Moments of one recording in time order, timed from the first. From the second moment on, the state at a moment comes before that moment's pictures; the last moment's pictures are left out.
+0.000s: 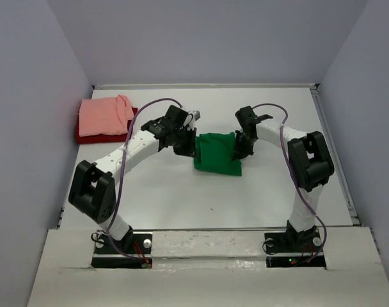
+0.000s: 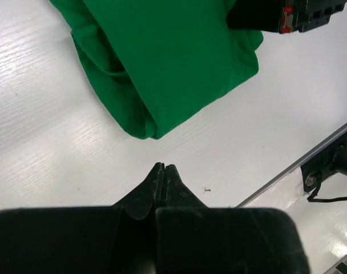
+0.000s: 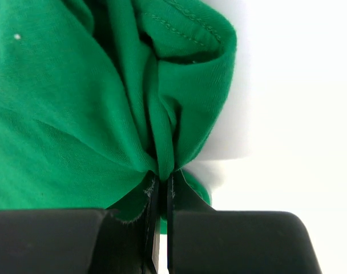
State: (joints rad) left arm -0.59 1.59 1.27 -0.62 0.29 -0.38; right arm 0.37 1.92 1.32 -0.69 -0.09 0.61
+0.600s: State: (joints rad) left arm -0.59 1.59 1.27 -0.62 0.32 -0.38; right arm 0.29 2.17 1.76 -0.93 0.18 0.52
